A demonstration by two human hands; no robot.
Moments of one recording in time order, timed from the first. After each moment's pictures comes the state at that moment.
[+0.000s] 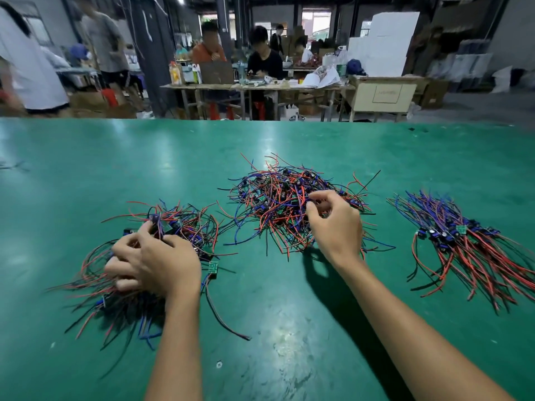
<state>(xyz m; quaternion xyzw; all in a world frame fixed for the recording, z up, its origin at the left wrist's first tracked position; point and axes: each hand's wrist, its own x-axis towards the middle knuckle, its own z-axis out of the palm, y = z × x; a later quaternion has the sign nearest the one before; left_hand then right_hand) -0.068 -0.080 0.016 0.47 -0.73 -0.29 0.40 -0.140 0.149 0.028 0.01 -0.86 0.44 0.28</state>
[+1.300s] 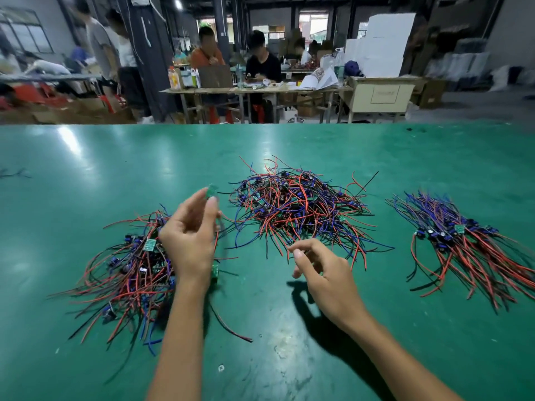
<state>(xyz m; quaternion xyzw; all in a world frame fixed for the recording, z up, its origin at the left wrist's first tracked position) -0.074 -0.055 0.042 0.09 -0.62 -0.67 0.41 -0.067 0.158 -0.010 0.15 -0.83 0.53 0.11</state>
